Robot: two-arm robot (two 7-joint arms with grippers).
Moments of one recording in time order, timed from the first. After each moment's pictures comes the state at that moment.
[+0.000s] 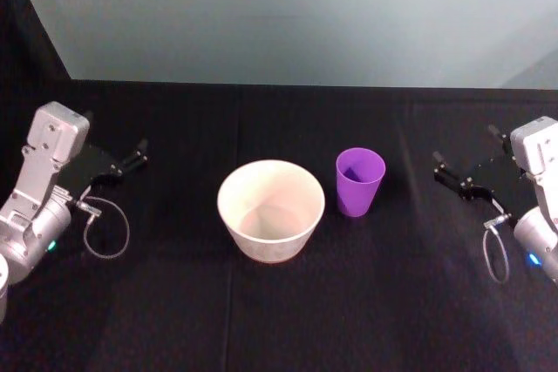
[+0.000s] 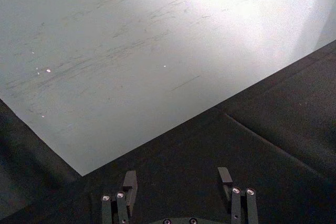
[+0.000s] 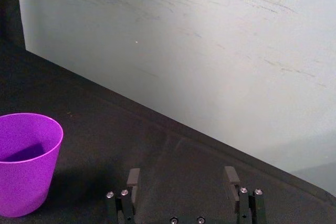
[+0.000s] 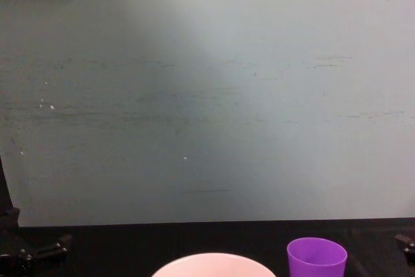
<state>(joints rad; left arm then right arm) -0.20 0.60 0.45 -1.41 -0.25 -0.12 0.03 0.20 0.60 -0.45 -1.41 0.25 -0.12 -0.03</state>
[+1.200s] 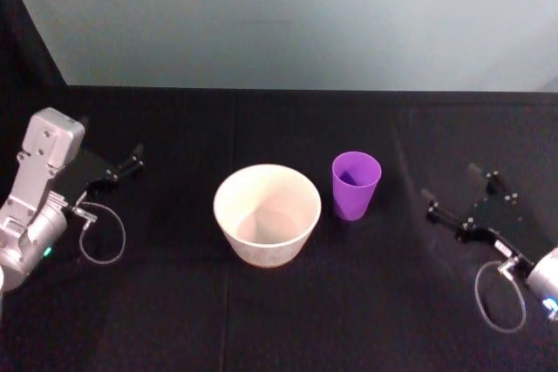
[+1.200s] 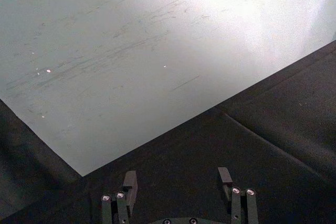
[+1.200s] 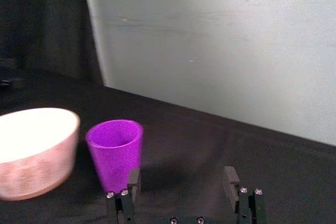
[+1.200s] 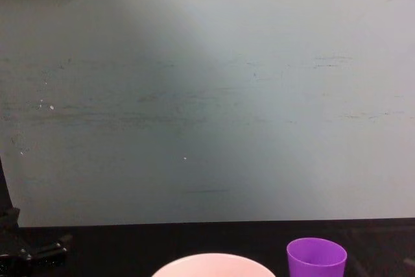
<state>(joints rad) -0.20 0.60 0.45 -1.41 -0.25 -0.12 0.03 0.06 0.63 -0.35 -1.42 0.55 -0.28 0.33</state>
